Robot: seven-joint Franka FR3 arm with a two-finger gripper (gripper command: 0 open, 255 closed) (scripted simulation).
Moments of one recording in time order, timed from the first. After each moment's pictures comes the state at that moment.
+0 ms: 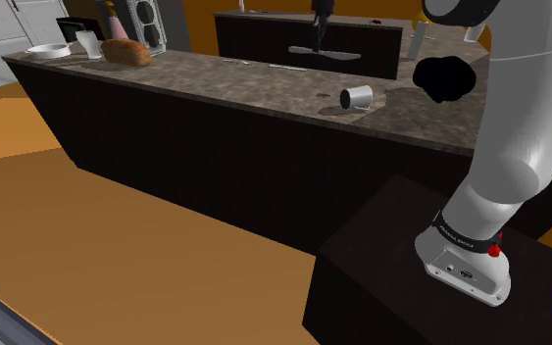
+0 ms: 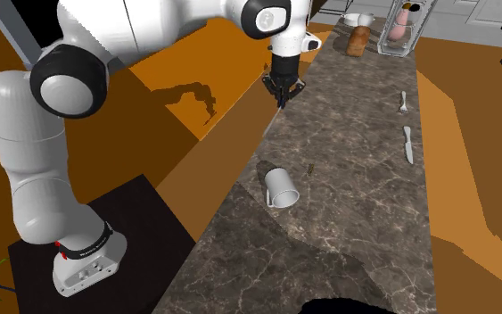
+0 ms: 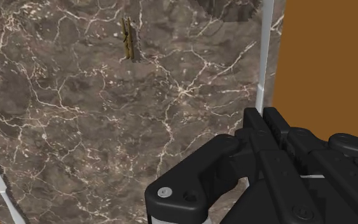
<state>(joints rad) -0.08 0.39 -0.26 -1.23 0.13 1.65 -0.73</state>
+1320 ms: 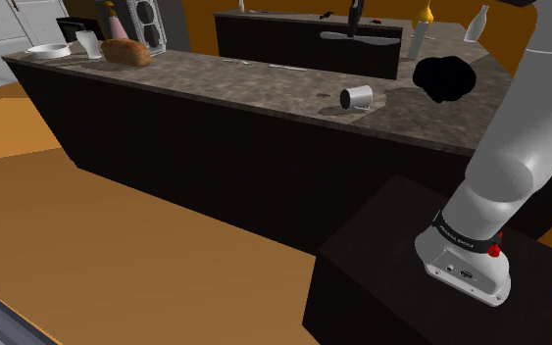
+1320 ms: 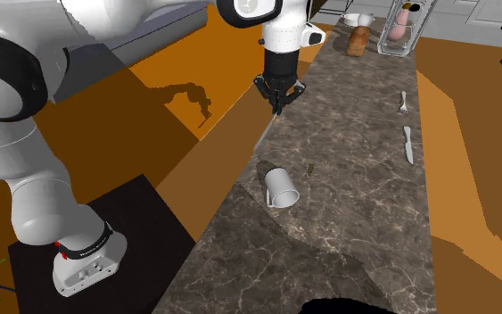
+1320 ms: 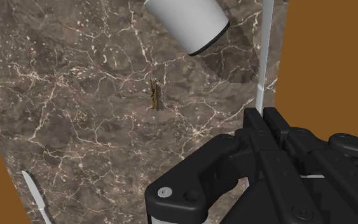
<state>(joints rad) -0.14 0.16 -0.31 -1.42 0.09 1.61 -0.86</state>
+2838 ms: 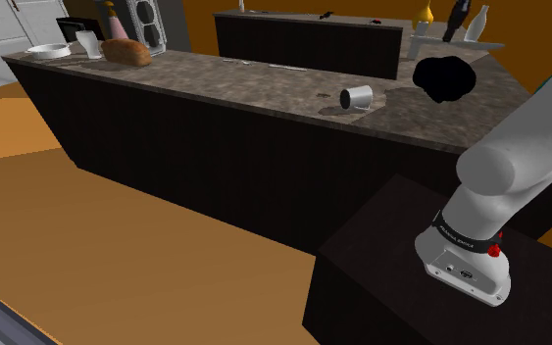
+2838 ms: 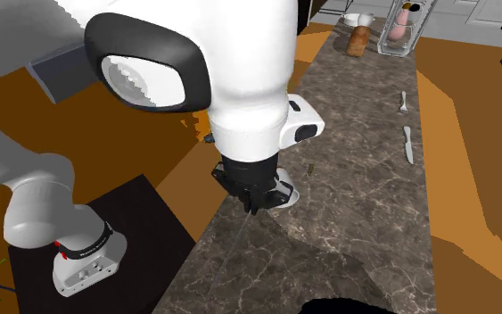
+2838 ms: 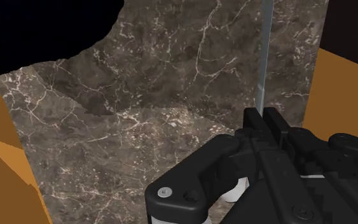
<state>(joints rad) -0.35 -0.16 -0.55 -1.77 -0.04 1.64 -1.30</state>
